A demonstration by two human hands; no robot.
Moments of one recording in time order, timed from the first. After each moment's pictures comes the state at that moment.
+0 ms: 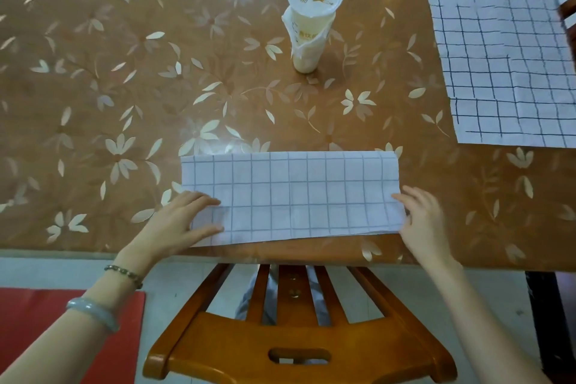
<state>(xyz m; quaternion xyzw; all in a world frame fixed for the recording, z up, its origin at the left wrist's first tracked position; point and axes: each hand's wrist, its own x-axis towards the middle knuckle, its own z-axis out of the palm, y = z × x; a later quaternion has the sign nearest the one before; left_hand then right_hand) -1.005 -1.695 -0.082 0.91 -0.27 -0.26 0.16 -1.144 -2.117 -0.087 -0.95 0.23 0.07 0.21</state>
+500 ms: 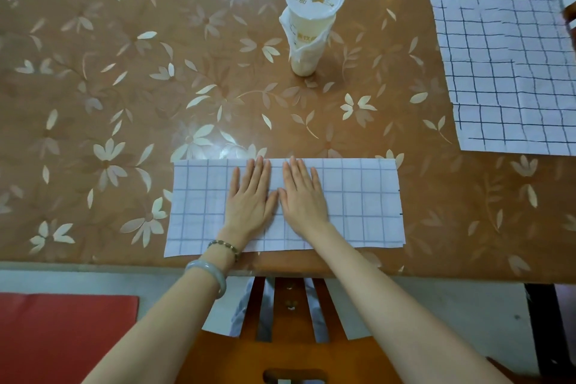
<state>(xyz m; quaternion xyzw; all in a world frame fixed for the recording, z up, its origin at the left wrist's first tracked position) -1.001 -1.830 -0.171 0.96 -0.23 -0.14 0.08 -1.034 -1.974 -0.157 -0.98 0.02 0.14 0.14</state>
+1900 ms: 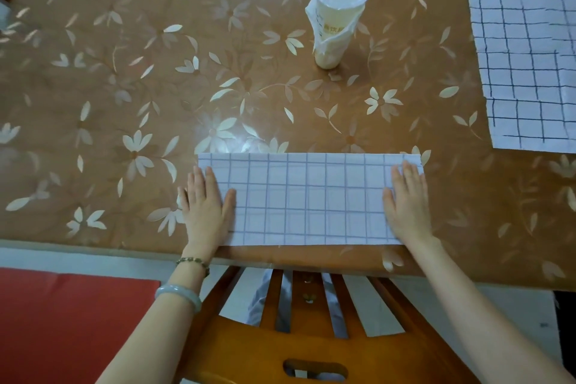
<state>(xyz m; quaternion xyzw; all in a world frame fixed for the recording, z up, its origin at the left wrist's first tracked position) -1.009 -1.732 -0.157 0.99 0.01 -0.13 0.11 -1.088 -2.101 -0.153 -0.97 0.16 0.08 0.15</state>
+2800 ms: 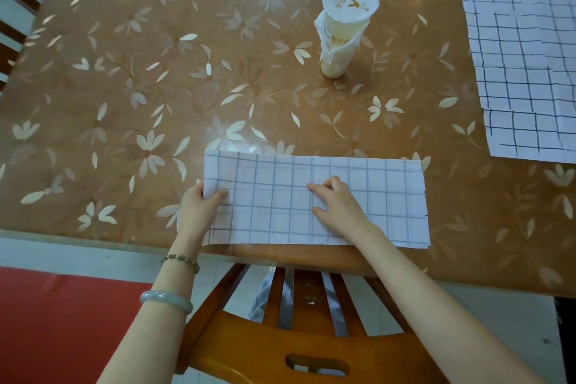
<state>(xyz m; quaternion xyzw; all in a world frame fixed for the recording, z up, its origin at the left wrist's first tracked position) -1.002 -1.722 -0.099 0.84 0.20 -0.18 0.47 -1.048 -1.994 -0.131 -0.94 0.00 0.20 0.29</state>
